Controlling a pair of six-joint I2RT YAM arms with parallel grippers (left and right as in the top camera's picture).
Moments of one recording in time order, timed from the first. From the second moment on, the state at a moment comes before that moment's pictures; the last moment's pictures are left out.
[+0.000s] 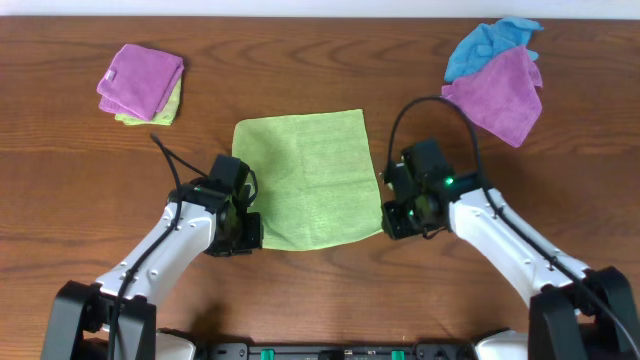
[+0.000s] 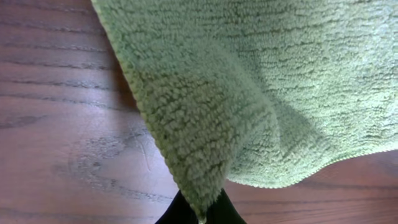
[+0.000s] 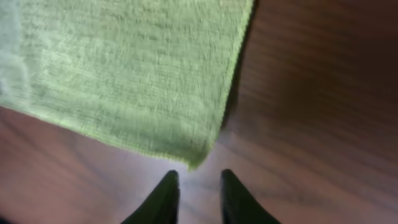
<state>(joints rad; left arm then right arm) -0.29 1.48 0.75 -0.79 0.21 -0.34 0.37 1.54 0.85 -0.69 -0.25 0.08</state>
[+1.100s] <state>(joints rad) -0.29 1.48 0.75 -0.79 0.23 -0.34 0.25 1.54 0.78 -0.63 -0.51 0.03</state>
